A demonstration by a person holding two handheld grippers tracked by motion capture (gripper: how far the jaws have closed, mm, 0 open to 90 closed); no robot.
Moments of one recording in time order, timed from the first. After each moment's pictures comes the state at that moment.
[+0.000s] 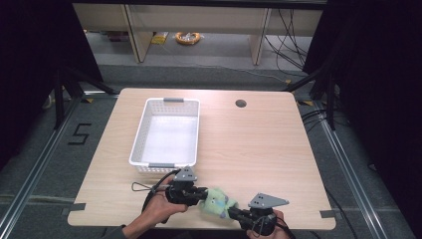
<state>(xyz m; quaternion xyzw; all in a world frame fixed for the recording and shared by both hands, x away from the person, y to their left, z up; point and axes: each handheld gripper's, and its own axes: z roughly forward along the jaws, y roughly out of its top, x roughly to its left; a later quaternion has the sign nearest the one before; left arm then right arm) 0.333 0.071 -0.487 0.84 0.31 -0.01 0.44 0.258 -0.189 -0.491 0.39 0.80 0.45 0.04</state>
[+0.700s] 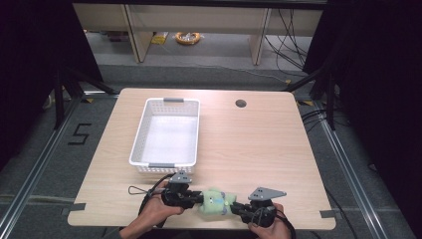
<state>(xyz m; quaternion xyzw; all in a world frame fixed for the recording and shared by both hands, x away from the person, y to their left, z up) 0.329 0.088 -0.502 0.83 0.34 -0.02 0.43 0.278 -0.194 -0.499 0.41 0.81 0.42 0.02</state>
